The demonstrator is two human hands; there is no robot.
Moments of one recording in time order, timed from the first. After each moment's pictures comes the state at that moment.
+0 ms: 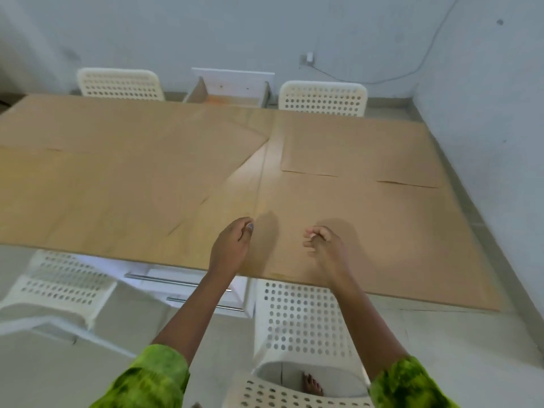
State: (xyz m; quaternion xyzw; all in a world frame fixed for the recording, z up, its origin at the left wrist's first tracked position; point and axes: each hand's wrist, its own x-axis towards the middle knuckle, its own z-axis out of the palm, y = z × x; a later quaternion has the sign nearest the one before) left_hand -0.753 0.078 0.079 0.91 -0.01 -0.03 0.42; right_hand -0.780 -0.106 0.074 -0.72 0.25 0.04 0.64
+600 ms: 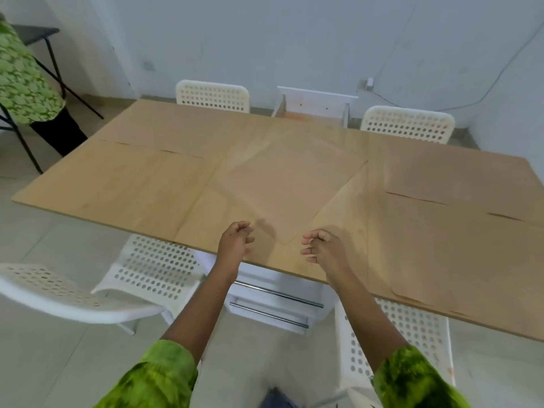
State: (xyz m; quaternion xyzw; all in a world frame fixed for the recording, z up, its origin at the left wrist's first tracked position) left_hand -0.727 0.339 0.092 0.69 0.21 -0.08 0.69; right_hand -0.734 0.154 0.088 -0.72 0.21 0.10 0.65
